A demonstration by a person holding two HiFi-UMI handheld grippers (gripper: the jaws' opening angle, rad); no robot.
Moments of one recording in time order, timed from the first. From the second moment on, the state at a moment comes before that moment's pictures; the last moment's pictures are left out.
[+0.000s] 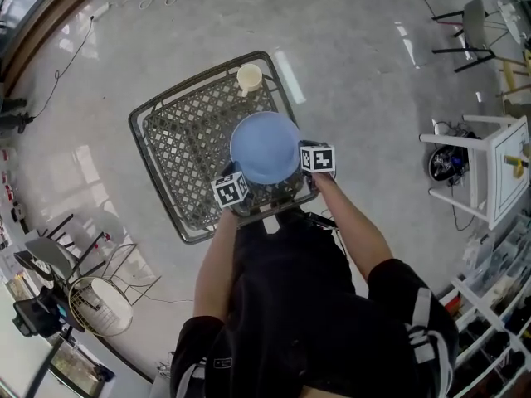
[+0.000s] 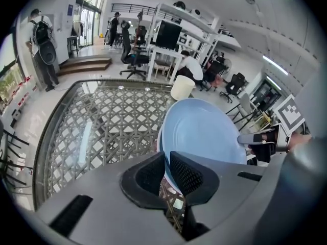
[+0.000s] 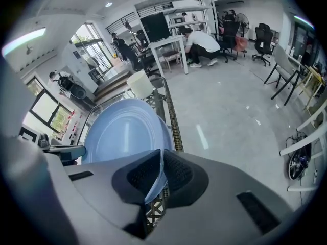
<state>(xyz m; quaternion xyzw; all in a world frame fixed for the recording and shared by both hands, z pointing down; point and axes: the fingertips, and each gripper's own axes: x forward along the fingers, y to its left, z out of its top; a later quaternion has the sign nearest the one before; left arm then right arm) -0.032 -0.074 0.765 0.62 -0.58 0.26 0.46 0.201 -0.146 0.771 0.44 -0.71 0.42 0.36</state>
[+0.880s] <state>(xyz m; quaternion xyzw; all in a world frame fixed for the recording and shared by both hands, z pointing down) -0.027 -0.081 0.796 0.60 -0.57 0.29 0.47 0.206 -0.148 0.796 0.44 -0.69 0.42 0.39</state>
